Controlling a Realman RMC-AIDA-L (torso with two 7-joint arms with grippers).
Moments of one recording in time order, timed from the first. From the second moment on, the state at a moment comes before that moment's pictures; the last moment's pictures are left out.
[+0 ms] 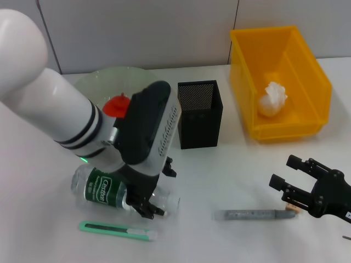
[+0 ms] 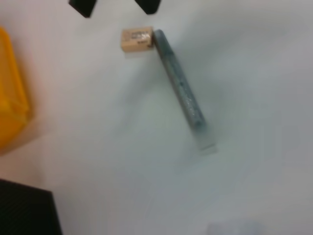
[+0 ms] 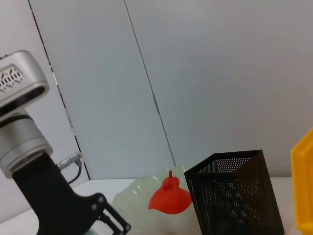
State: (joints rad) left arm -0.83 -2.08 1.62 1.02 2.35 1.36 -1.53; right arm 0.14 2.08 2.32 0.48 1.67 -1.52 1.01
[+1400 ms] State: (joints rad) left arm -0.87 -2.08 1.80 0.99 2.33 1.21 -1.60; right arm 0.17 2.08 2.32 0.44 1.66 -1.48 1.02
